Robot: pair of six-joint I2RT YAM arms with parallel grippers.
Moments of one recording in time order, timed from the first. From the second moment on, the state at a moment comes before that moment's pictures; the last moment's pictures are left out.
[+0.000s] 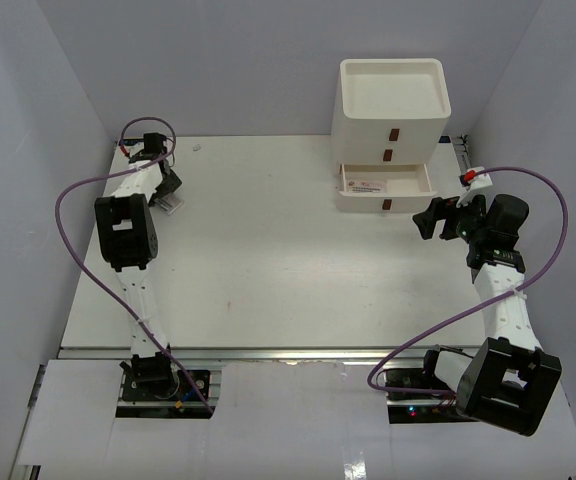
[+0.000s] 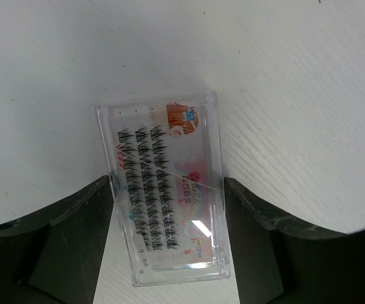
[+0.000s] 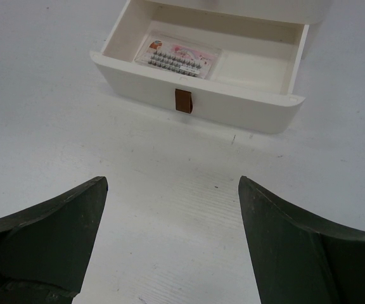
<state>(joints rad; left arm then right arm) 0.08 2.33 1.91 -0.60 -0.36 -0.58 -0.27 1.10 0.74 -0.06 -0.65 -0.14</state>
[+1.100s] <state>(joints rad) -0.60 2.31 2.10 -0.05 0.76 -0.16 -0.27 1.09 0.74 -0.05 -0.65 -0.14</state>
